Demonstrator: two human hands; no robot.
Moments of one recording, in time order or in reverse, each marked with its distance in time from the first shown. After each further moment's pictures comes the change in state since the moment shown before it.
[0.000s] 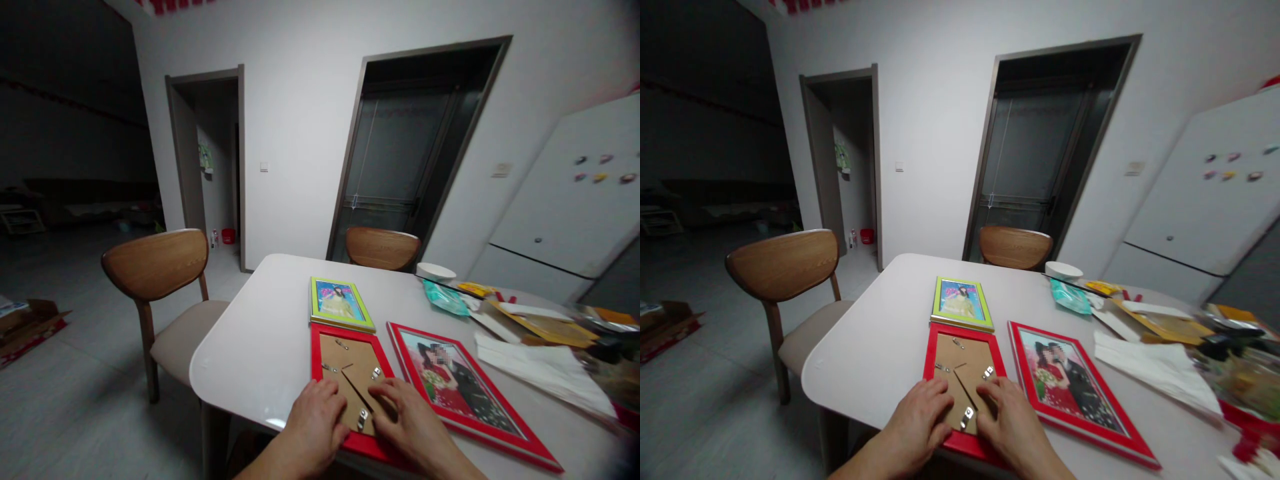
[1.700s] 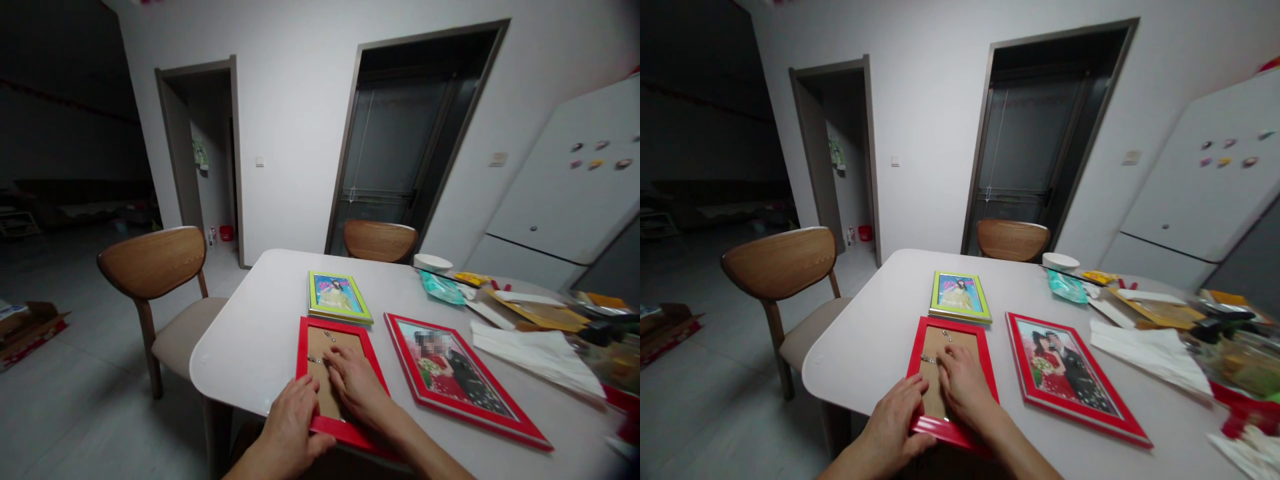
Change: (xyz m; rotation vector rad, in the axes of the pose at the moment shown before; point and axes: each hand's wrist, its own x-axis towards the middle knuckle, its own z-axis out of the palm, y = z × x) left_hand -0.031 -0.020 -0.001 -0.057 0.040 -0.103; right_hand 0.034 -0.043 0.029 -0.121 -0.003 -0.235
